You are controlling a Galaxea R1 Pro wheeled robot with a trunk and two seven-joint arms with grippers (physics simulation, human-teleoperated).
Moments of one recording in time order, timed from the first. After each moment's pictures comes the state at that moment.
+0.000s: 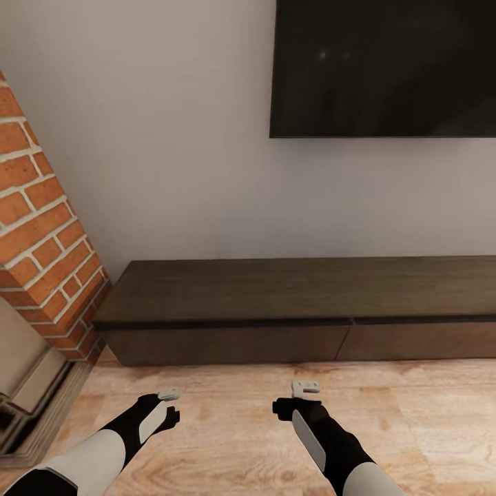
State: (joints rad) left arm -0.72 0.03 -0.39 -0.26 0.65 0.43 0.36; right arm -0.54 0.12 0.30 -0.65 -0.37 0.44 -0.30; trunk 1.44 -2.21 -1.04
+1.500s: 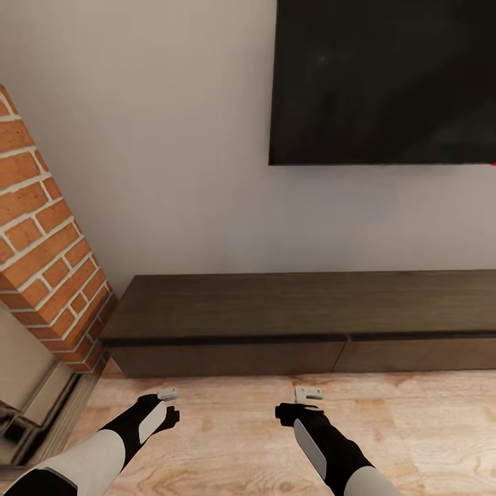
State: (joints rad) left arm -0.72 0.03 -0.39 -0.26 0.65 0.42 0.36; right arm -0.54 0.12 0.30 -0.57 -0.37 0.34 -0.30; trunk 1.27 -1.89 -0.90
